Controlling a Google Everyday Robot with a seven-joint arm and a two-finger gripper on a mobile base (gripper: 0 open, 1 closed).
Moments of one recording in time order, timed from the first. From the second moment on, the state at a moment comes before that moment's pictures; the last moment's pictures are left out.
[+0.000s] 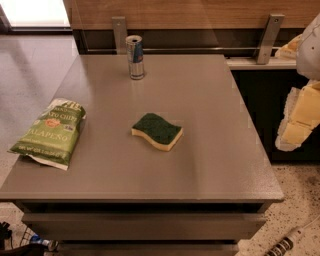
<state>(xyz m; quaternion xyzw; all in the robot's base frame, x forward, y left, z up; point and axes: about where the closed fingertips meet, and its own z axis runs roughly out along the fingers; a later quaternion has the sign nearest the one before) 0.438 -0.214 0.984 -0.60 0.78 -0.04 0.17</state>
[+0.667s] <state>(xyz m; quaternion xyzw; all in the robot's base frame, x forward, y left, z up) 0.452 -0.200 0.975 -0.59 0.78 -0.02 0.19</state>
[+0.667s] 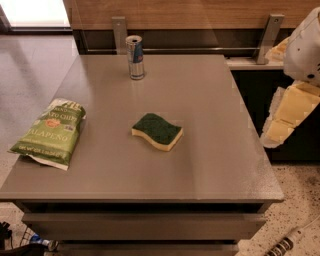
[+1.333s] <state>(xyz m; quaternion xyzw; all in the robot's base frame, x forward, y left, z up) 0.470 -0.117 0.927 -0.52 0.78 0.12 0.33</state>
